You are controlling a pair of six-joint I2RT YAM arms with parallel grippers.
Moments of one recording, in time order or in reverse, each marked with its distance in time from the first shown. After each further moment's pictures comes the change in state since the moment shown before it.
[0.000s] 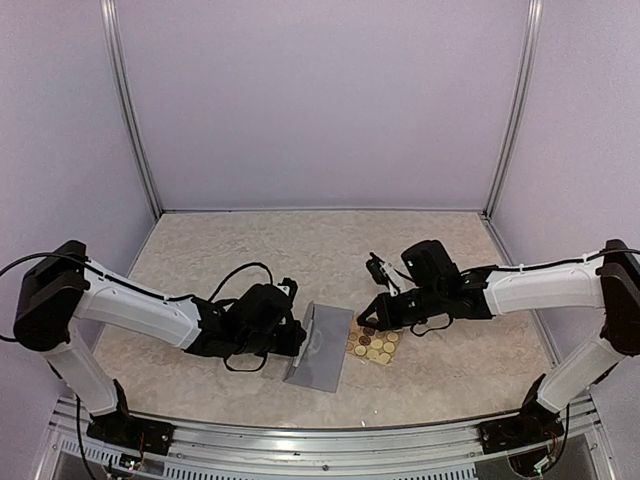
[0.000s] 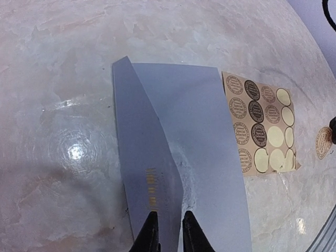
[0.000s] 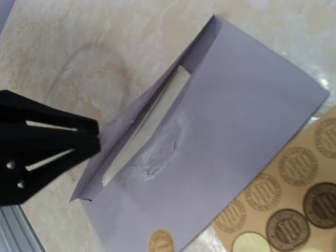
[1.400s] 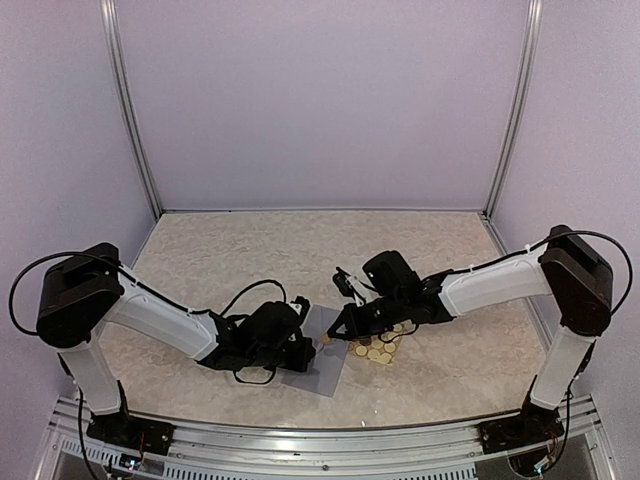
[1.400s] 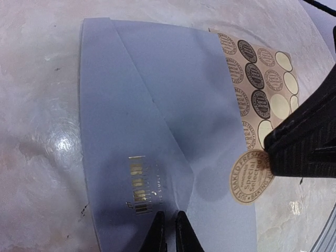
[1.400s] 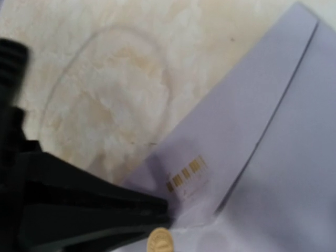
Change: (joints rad) left arm -0.032 0.143 -0.019 0.146 0.086 -0.001; right arm 0.082 0.272 0.143 0.098 -0.041 0.045
